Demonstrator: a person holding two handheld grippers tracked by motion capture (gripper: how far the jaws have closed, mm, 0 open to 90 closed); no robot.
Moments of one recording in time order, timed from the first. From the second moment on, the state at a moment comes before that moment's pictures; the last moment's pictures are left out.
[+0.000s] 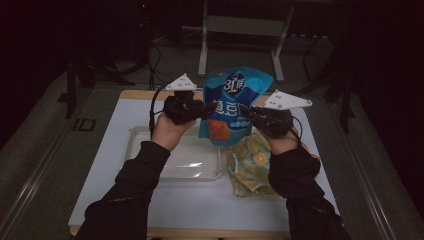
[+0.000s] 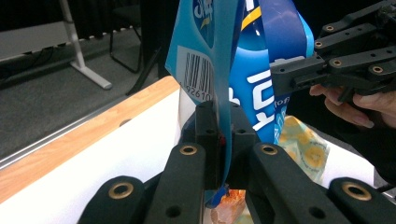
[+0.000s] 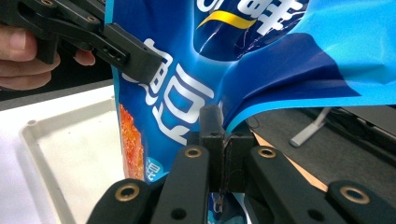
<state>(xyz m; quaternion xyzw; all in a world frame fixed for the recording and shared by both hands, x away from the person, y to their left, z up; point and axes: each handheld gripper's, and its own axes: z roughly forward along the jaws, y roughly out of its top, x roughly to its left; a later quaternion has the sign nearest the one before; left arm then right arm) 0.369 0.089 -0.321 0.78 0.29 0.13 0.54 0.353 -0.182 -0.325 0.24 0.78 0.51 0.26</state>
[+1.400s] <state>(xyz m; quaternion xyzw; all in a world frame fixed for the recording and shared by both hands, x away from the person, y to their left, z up) 0.333 0.172 -0.354 0.77 0.33 0.12 0.53 0.339 -0.100 -0.356 0.20 0.80 0.52 0.21</state>
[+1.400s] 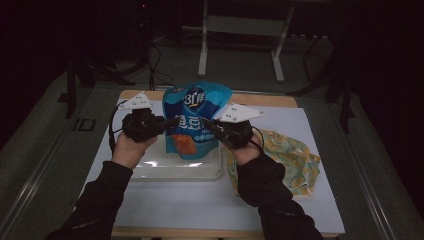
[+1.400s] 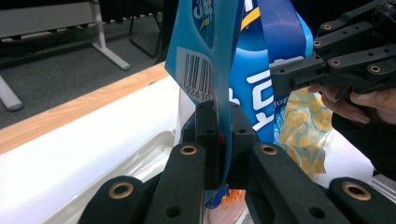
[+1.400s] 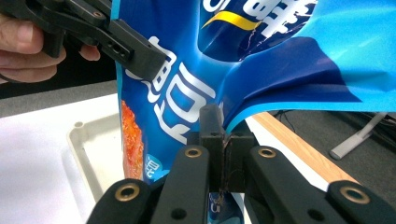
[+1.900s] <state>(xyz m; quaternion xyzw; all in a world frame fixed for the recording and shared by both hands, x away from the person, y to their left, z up) 0.341 0.174 -0.403 0.77 0.34 0.10 0.53 0.344 -0.097 -0.400 0.22 0.82 0.50 0.19</state>
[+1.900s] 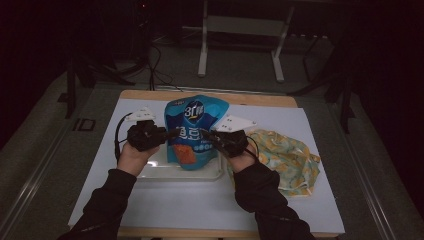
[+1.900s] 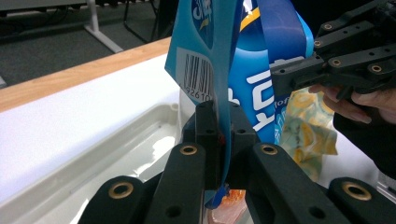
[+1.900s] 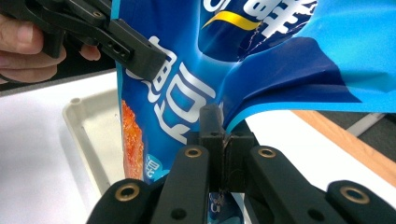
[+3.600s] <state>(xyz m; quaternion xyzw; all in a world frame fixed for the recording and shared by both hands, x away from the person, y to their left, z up) 0.338 0.169 -0.443 0.77 0.33 0.09 0.54 0.354 -0.114 -0.427 0.22 0.83 0.50 0.15</state>
